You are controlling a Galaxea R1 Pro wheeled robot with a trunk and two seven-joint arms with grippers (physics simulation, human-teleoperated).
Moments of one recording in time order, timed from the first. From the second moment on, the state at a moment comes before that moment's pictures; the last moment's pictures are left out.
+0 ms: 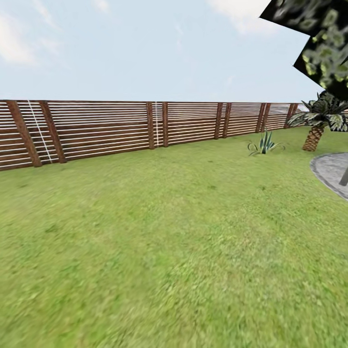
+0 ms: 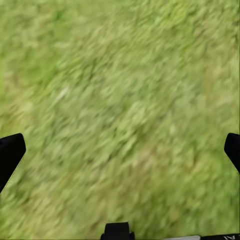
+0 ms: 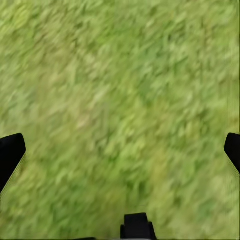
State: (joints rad) left arm 0.01 0.01 -0.08 -0.52 -0.01 -0.24 0.04; right arm -0.04 -0.04 0.01 -0.58 -0.14 -0.04 0.00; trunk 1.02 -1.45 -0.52
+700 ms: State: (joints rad) left arm 0.01 0.01 -0.08 -0.51 -0.01 -0.24 0.04; right arm -0.04 -0.04 0.01 -0.58 -0.14 -0.04 0.00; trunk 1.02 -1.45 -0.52
